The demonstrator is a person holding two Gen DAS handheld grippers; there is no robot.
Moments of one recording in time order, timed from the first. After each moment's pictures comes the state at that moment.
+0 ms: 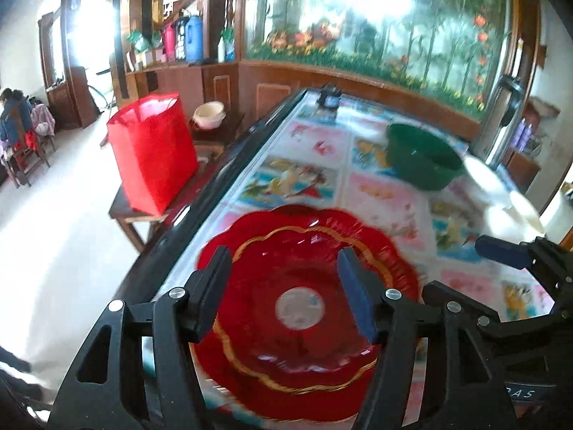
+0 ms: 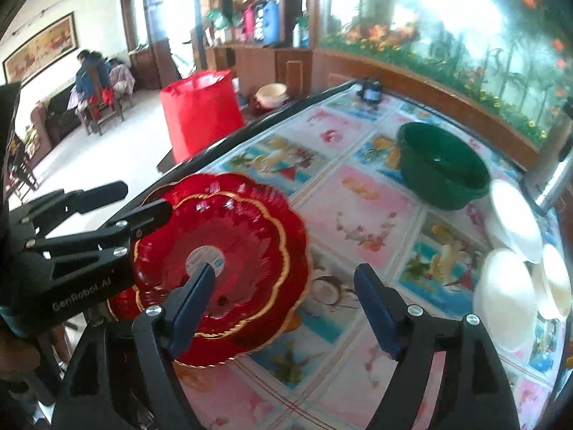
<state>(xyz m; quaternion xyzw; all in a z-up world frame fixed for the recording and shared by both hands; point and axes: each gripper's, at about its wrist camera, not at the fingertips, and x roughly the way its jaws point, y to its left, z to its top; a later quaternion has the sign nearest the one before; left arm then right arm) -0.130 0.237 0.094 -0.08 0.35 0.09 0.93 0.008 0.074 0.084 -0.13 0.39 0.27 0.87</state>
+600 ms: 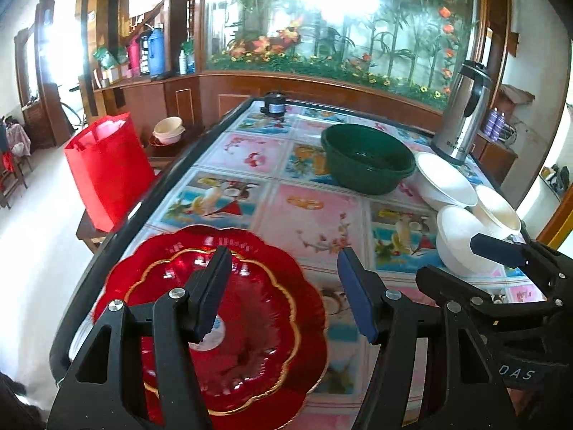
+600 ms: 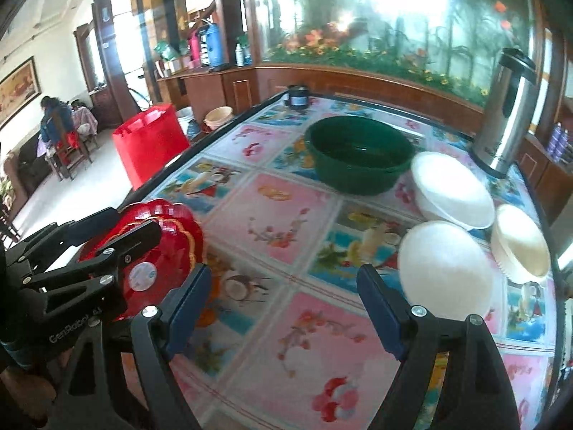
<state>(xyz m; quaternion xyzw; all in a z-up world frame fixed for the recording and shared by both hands) -0.095 0.158 0.101 -0.06 0.35 0.04 0.94 0.032 -0.008 0.090 -0.07 0.39 0.20 0.90</state>
